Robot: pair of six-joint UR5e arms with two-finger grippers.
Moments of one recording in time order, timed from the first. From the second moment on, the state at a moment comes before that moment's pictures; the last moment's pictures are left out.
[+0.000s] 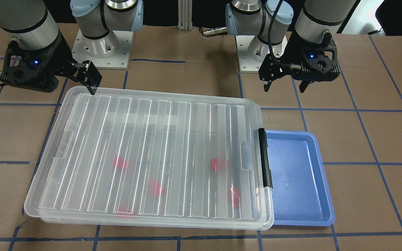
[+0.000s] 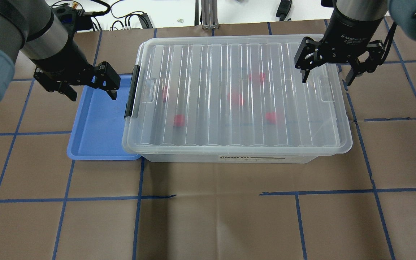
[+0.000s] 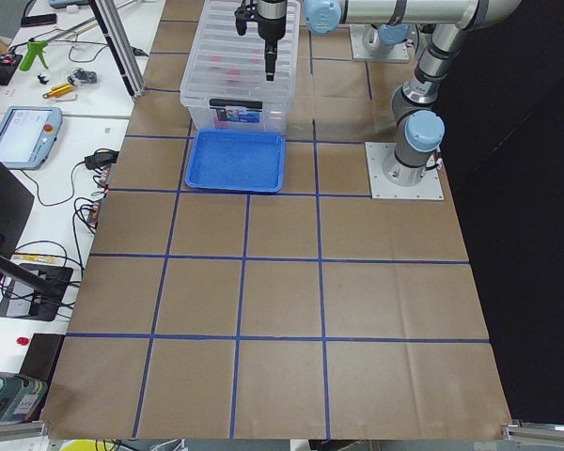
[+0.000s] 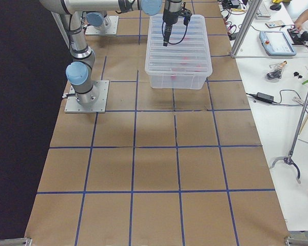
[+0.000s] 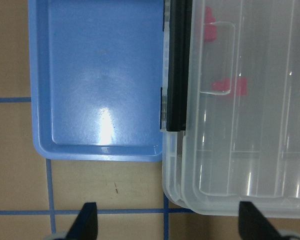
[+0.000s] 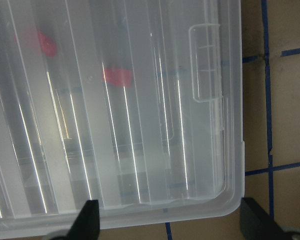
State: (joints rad) left arm -1.54 -1.52 -1.64 -1.53 1.58 0.04; right arm 1.56 -1.51 1.48 -1.45 -1.59 0.15
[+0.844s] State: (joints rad) left arm -1.54 -1.52 -1.64 -1.53 1.58 0.04; right arm 1.54 -1.49 1.50 -1.47 -1.60 0.07
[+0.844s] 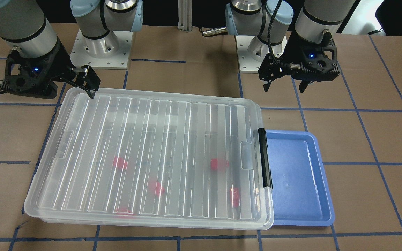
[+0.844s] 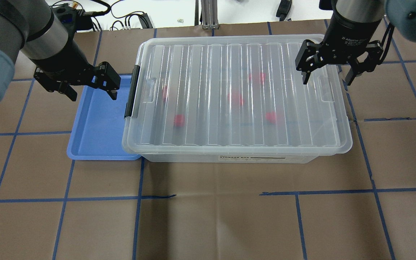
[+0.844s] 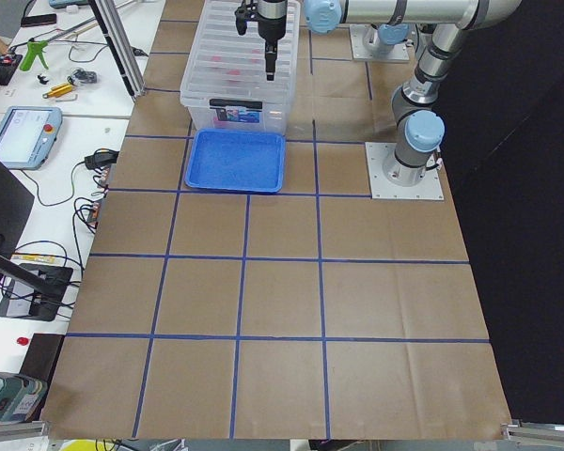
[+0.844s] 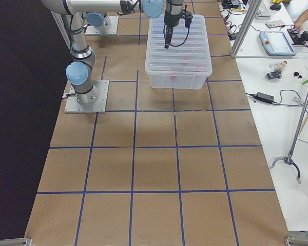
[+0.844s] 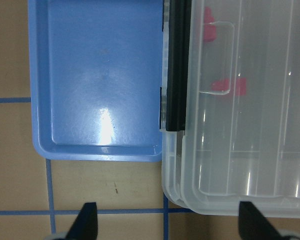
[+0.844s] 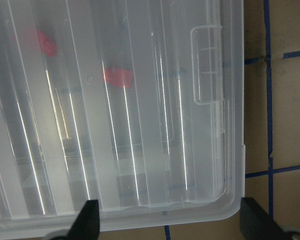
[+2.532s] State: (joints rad) left arm -1.54 -1.52 -1.64 -1.52 1.58 0.05; right arm 1.31 -1.46 1.80 -1.84 -1.59 -0.15
